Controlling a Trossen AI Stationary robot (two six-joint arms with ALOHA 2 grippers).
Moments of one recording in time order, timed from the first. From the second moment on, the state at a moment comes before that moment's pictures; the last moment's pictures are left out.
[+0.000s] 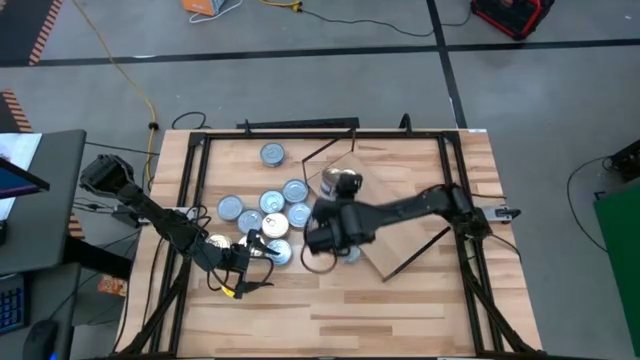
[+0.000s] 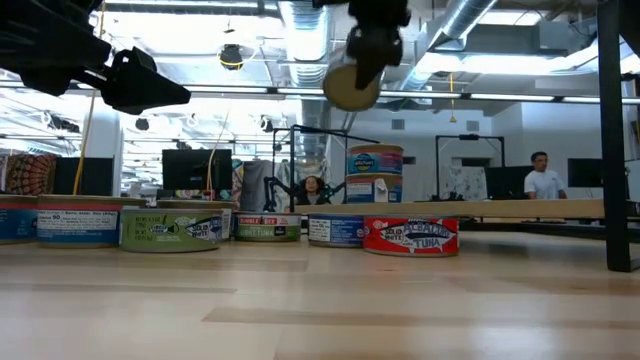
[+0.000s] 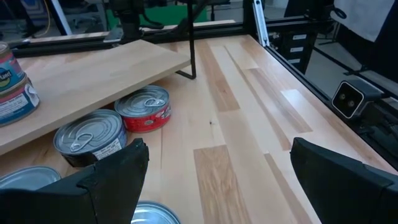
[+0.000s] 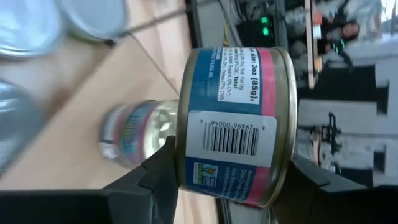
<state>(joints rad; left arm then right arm) -0.63 1.21 0.33 0.64 -0.49 -0.10 0.22 2.11 2.06 -1.57 1.04 0.33</state>
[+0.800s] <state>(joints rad) -0.63 1.21 0.33 0.63 -0.49 -0.11 0.13 2.09 1.92 -1.57 0.99 0.21</state>
